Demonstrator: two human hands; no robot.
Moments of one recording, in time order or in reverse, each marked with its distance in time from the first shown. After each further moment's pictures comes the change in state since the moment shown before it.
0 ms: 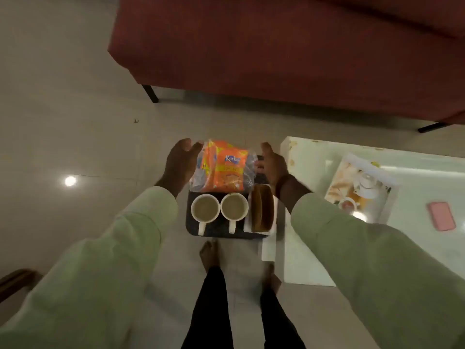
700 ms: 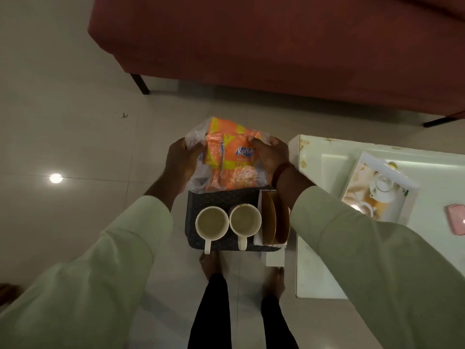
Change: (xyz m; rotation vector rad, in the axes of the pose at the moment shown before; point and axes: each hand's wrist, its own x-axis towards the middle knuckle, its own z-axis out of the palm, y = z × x) left_hand 0.043 -0.010 -0.001 -0.203 -0.020 0.011; right_hand 0.071 -0.013 0.040 0.265 0.141 0.020
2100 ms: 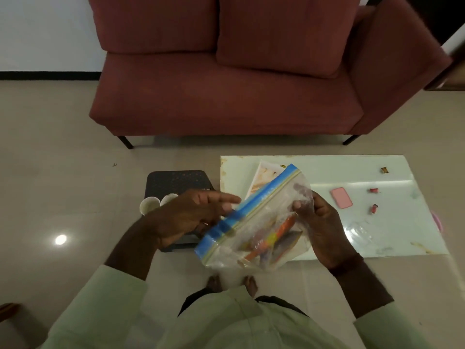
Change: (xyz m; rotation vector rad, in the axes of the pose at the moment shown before) left_hand -0.442 0.160 0.155 0.085 -0.849 0.073; right_hand -0.356 0.042 -0.452 0.331 -0.212 -0.407
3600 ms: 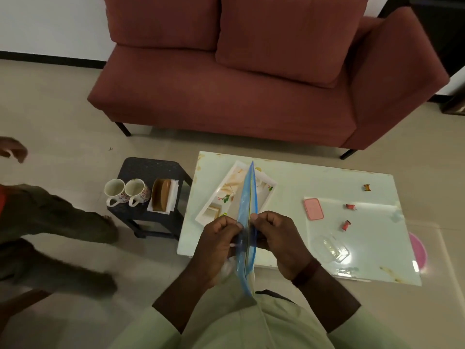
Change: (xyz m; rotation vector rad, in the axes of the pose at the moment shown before) left_hand 0.135 -0.035 0.259 -0.349 0.695 0.026; right_hand -0.009 -0.028 -0.124 -0.203 -0.107 0.279
